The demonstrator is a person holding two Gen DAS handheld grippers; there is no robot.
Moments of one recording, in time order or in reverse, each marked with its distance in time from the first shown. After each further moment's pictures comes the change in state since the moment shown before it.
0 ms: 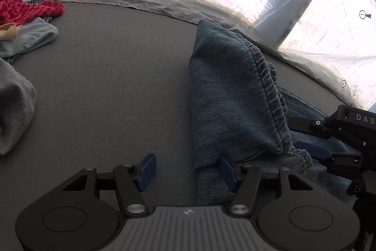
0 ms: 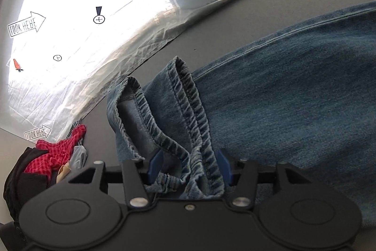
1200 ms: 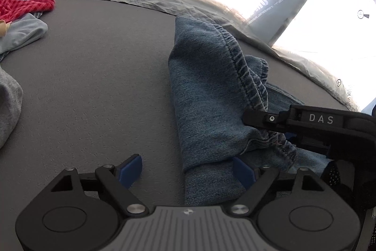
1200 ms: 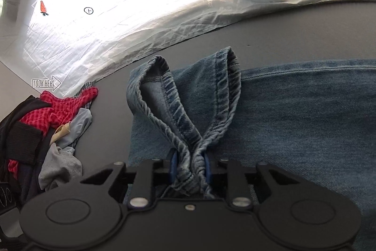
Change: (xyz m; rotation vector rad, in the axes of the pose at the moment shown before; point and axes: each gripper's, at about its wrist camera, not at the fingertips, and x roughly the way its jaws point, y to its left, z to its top) left arm 0.004 -0.009 0.005 -0.026 0.028 -0.046; right arm 0.029 0.042 -0.002 -0.289 0.045 0.062
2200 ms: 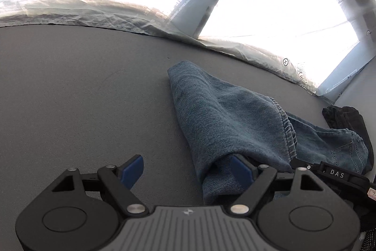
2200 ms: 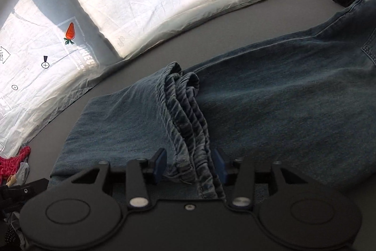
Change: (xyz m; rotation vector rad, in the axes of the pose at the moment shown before) left arm -0.018 -0.082 -0.013 0.231 0.008 -0.173; right arm -0.151 -0.134 -0.052 0.262 -0.221 -0.380
